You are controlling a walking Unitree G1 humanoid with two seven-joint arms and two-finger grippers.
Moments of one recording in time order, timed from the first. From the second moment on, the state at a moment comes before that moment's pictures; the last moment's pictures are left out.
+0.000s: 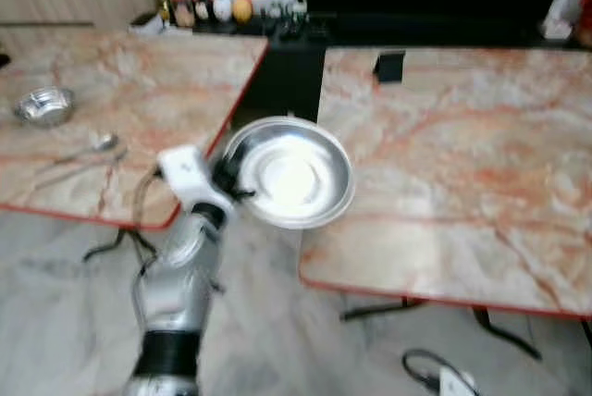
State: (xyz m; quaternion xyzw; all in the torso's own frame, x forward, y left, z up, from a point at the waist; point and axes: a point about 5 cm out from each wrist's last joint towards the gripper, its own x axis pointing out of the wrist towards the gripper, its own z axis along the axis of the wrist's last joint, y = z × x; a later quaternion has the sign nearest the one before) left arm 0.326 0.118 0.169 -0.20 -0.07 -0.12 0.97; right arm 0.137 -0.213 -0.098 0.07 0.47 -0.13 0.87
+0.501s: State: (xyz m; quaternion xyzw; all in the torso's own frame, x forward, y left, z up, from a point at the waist) left arm 0.329 0.123 0.174 -0.19 -0.08 -0.12 0.97; right arm 0.141 -0.210 -0.097 0.07 0.47 -0.13 0.87
